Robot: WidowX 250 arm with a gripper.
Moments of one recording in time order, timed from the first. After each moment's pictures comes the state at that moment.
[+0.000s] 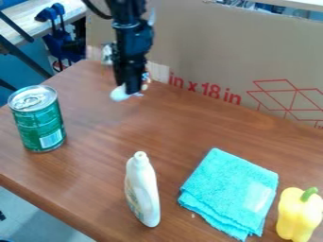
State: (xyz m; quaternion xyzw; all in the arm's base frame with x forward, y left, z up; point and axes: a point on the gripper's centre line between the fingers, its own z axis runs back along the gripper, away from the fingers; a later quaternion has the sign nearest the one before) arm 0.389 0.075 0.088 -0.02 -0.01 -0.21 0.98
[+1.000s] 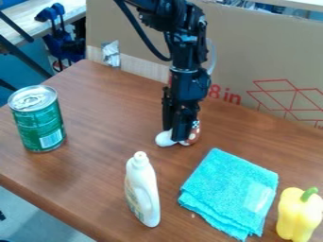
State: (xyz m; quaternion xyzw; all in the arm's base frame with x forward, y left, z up) arm 0.370 -0.017 0.044 -0.05 0.07 -0.30 0.95
